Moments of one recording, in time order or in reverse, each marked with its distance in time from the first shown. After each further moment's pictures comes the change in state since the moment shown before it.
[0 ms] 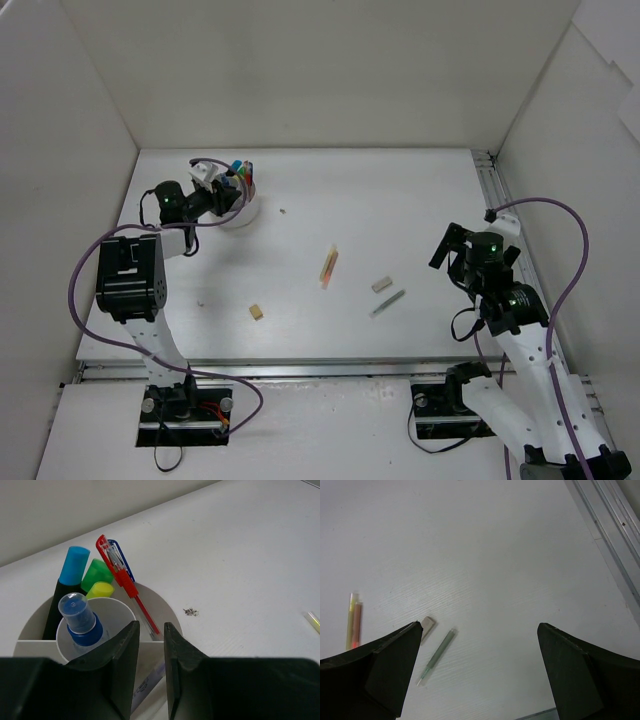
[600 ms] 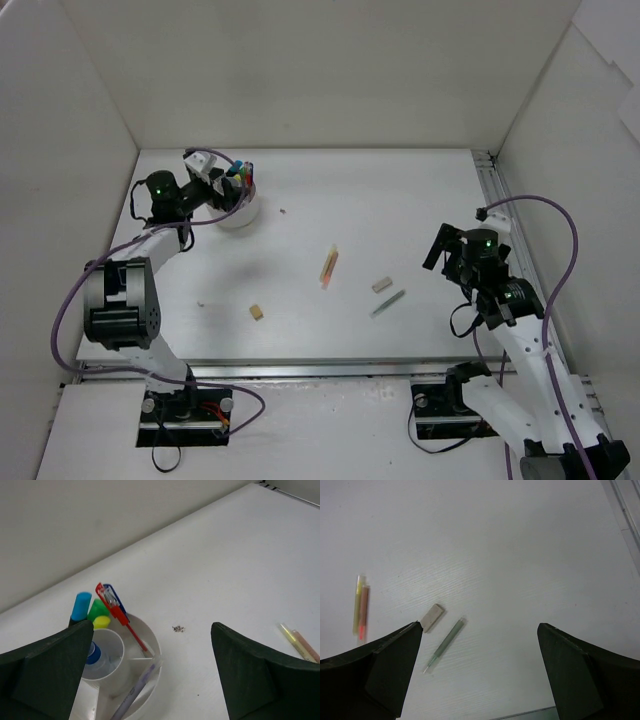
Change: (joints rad) left arm -0.020 -0.191 0.002 -0.179 -0.011 0.045; right arm 0.003 0.037 0.000 0.000 -0.071 0.001
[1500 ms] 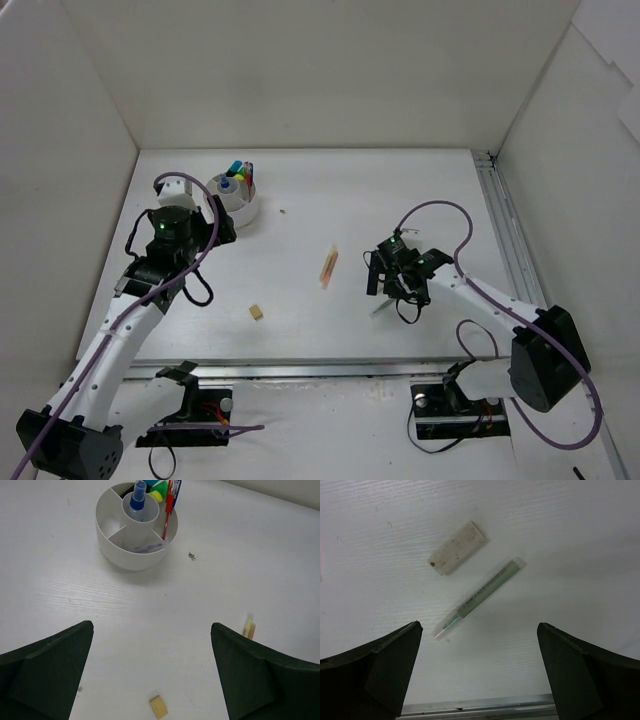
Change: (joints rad) left arm -0.331 -0.743 -0.070 -0.975 -1.001 -0.424; right arm 0.367 0.503 -0.021 0.023 -0.005 0.193
